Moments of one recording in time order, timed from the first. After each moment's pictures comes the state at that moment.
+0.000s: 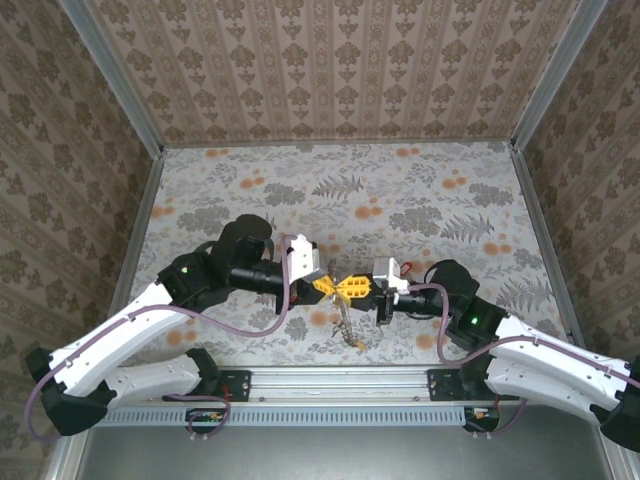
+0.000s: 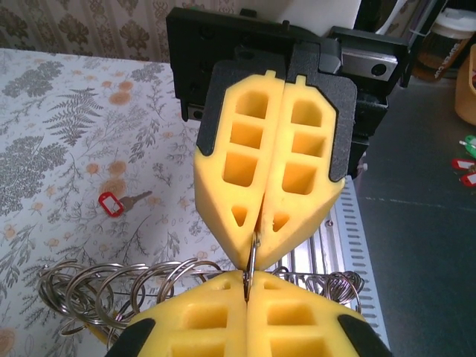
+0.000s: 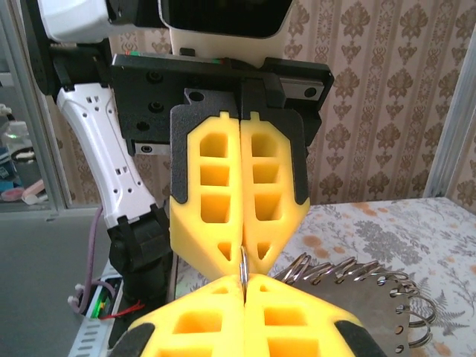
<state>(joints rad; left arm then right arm) -0.97 0.99 1.09 -0.64 0.60 0.24 0.90 0.77 0.51 0.33 -0.46 -0.01</state>
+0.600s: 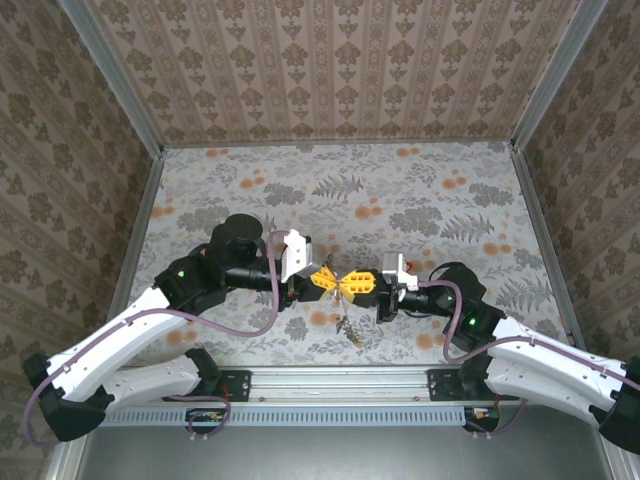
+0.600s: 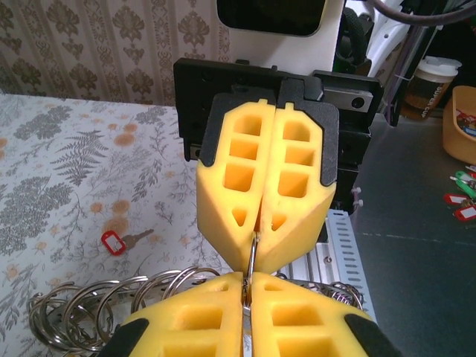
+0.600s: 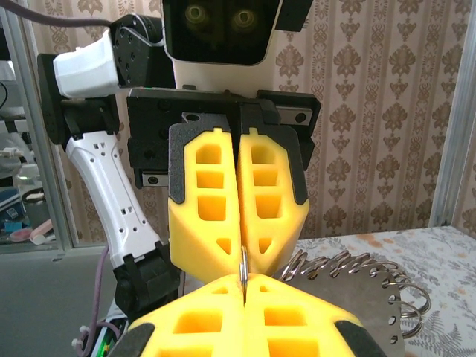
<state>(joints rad) -0.95 0.96 1.04 -0.50 0.66 0.18 0.88 0.77 0.47 0.49 -0.47 0.08</state>
